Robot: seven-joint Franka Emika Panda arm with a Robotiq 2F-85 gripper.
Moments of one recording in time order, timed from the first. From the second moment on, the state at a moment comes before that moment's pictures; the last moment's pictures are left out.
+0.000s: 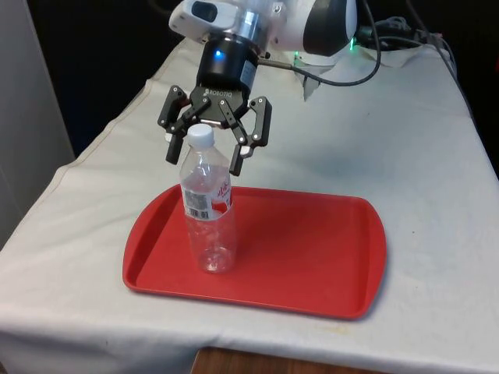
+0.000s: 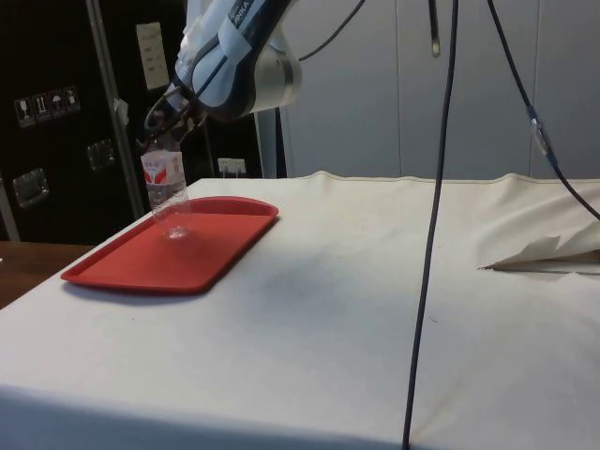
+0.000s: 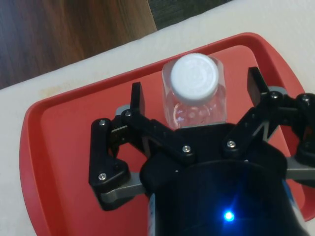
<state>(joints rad) -0.01 0.68 -0.12 -1.79 0.21 3.30 -0.09</state>
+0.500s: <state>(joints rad) -0.01 0.64 -0.12 -1.79 0.21 3.30 -0.09</state>
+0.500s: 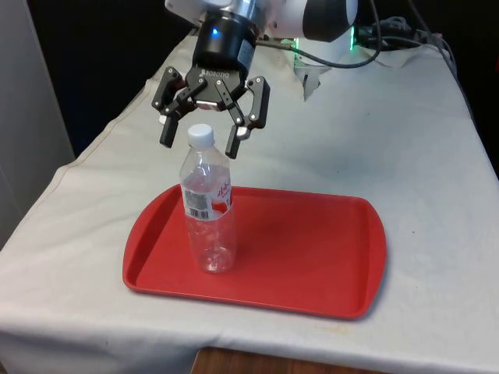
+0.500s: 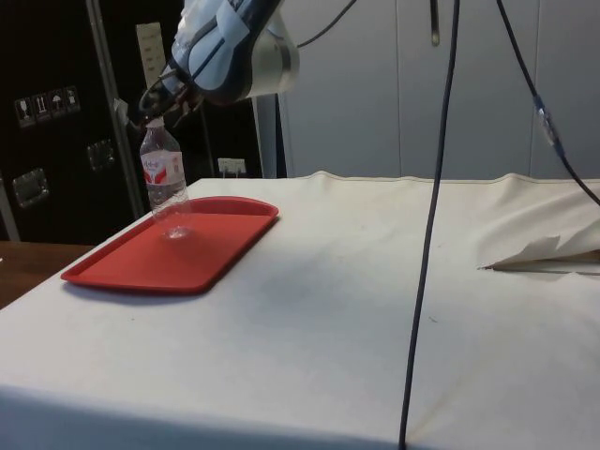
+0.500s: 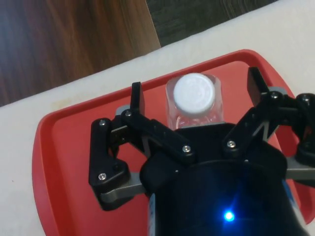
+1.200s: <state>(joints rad) -0.01 0.58 -0.13 -1.79 0.21 3.30 -0.09</state>
